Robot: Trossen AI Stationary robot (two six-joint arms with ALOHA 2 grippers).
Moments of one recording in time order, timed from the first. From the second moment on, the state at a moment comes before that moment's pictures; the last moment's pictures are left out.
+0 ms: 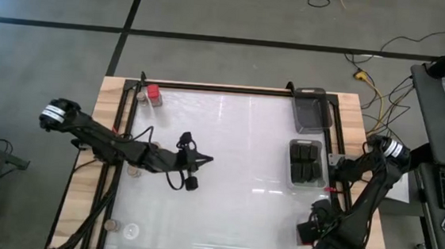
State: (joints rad) left arm -0.29 1.37 0.63 0.42 -0.55 -0.04; right arm 1.02 1.64 1.21 -1.31 -0.09 2.28
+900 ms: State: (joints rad) left arm -0.29 1.26 0.63 0.34 -0.51 -0.05; right arm 0.92 1.60 1.23 -1.30 0.00 2.12
